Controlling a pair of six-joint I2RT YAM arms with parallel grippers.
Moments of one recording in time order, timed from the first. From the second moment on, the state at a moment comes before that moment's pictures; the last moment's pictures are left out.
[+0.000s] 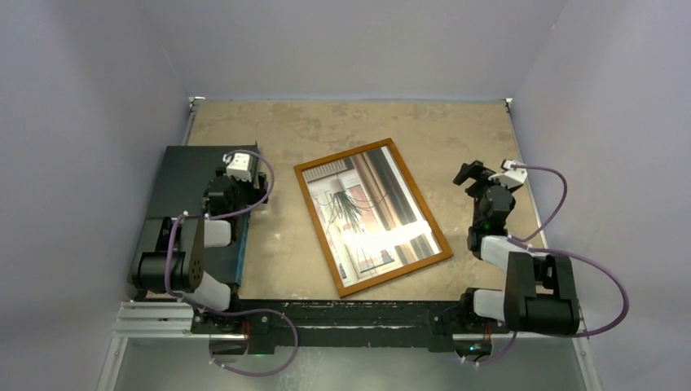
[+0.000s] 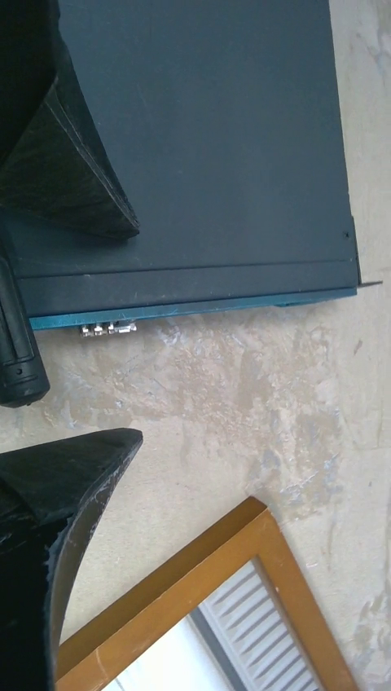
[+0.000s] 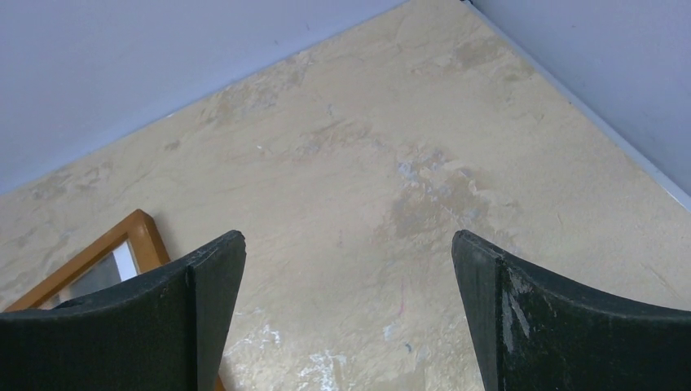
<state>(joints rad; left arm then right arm) 0.02 1.52 0.41 0.77 0.14 0.06 -0.09 1.26 0.33 0.84 0.17 0.34</state>
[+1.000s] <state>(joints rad) 0.01 1.66 0.26 1.24 0.07 0.04 0.05 1.57 0.26 1.35 0.19 0.06</state>
